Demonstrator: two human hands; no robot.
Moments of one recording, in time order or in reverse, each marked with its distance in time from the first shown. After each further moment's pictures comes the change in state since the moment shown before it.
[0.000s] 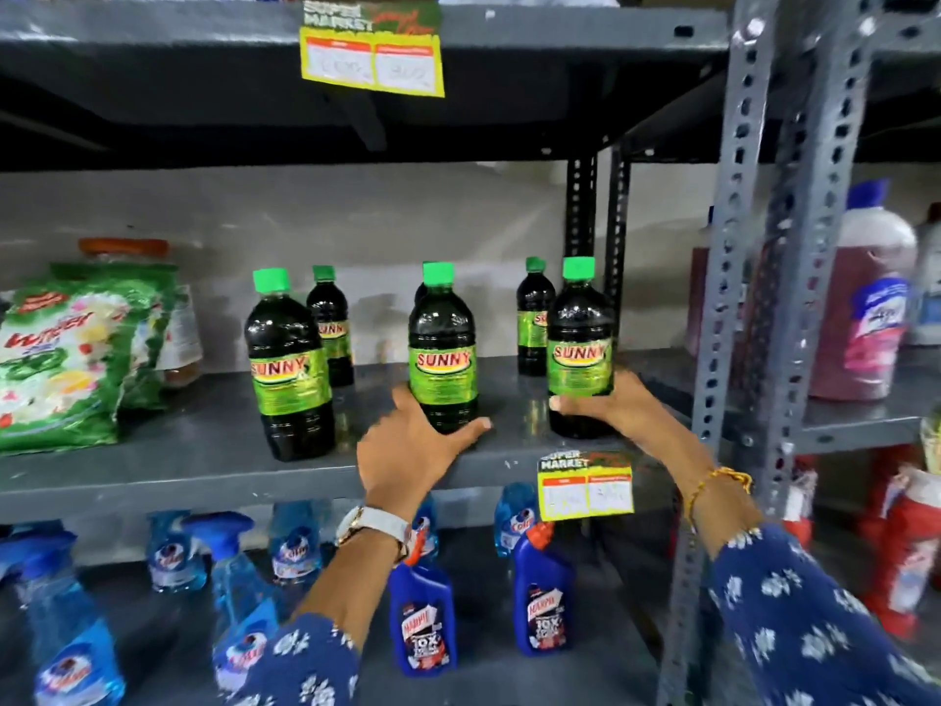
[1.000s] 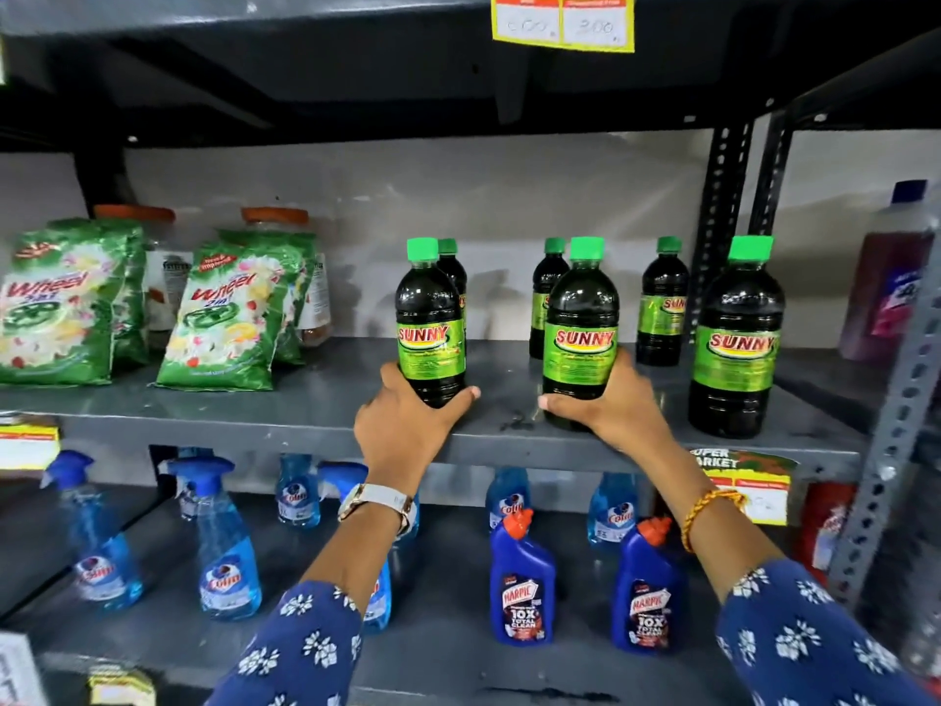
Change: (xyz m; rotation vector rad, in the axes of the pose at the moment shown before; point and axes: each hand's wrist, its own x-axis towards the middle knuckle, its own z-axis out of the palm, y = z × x) left_hand 0.020 -0.123 -0.034 -0.049 0.291 -0.134; right_hand 0.014 -0.029 0.142 -0.269 0.092 -0.062
